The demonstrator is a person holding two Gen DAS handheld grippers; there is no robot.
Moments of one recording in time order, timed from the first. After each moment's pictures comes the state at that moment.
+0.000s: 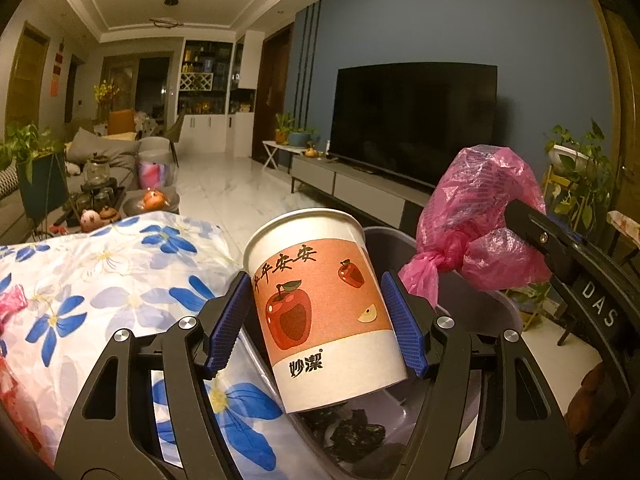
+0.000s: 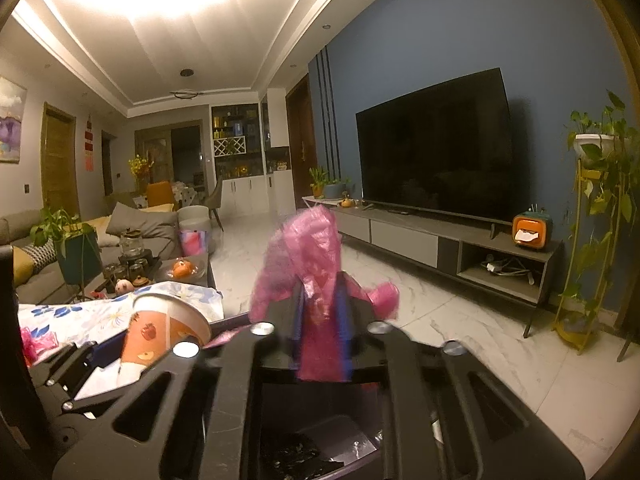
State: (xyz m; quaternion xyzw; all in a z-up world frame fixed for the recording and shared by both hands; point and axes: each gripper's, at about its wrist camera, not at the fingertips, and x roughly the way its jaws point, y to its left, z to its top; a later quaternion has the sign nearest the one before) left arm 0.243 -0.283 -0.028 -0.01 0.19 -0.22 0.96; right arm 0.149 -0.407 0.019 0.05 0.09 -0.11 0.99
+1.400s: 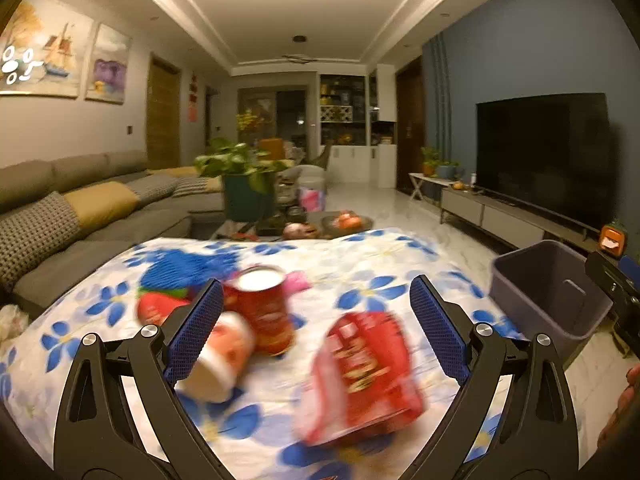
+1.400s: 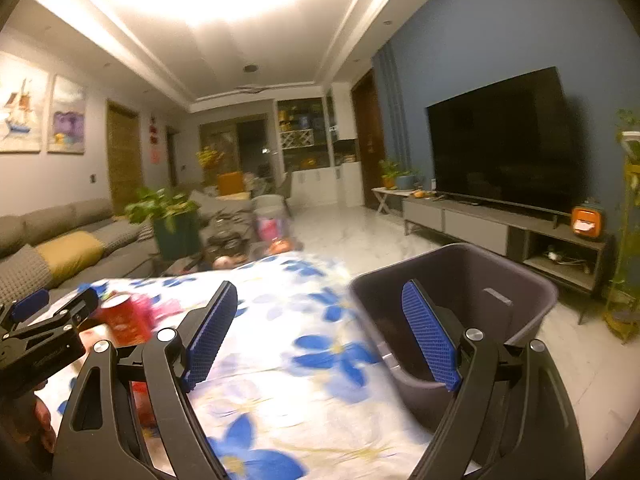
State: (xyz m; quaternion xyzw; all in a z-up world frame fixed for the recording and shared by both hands) left arm 0.105 -0.037 0.003 0.00 0.14 0.06 0.99; right arm 0.081 -0.253 0.006 0.05 0.11 0.02 0.99
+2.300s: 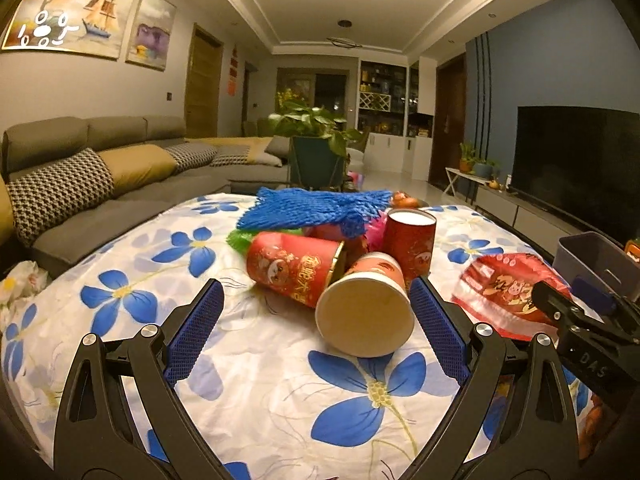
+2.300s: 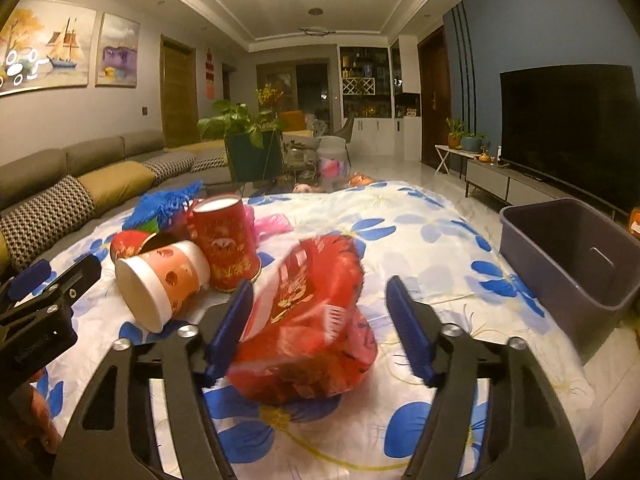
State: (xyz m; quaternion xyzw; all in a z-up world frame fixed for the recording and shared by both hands) left arm 0.082 0.089 -0.049 -0.04 0.16 0.10 0.98; right arm 0.107 -0.099 -0.052 0.00 0.20 0.11 0.97
